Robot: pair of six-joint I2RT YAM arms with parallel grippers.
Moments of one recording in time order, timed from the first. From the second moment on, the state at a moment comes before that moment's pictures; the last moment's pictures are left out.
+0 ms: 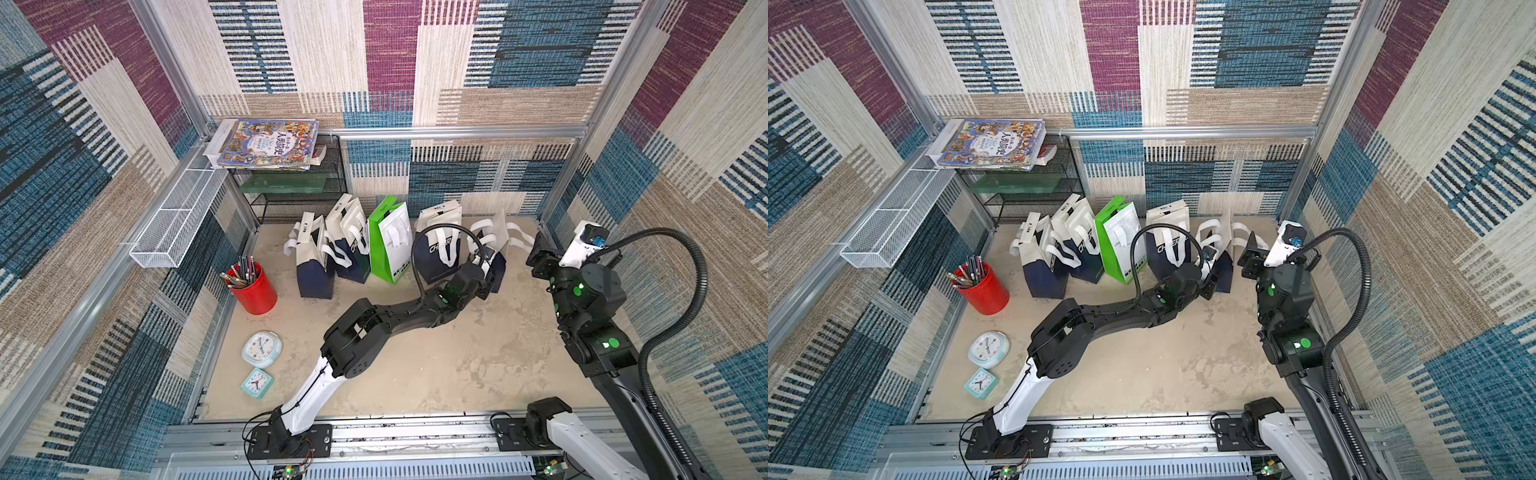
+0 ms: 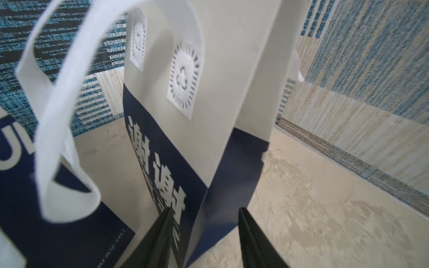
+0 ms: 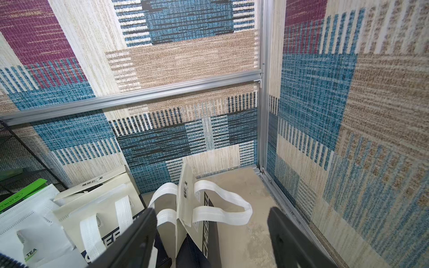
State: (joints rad) left arm -1.00 2.34 1.80 0.28 -0.29 -0.09; right arm 0.21 0.76 0.92 -0.16 0.43 0.13
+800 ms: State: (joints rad) left arm -0.93 2.10 1.39 0.40 -0.27 -0.10; right arm 0.20 0.82 0.90 -0.18 0.41 0.14
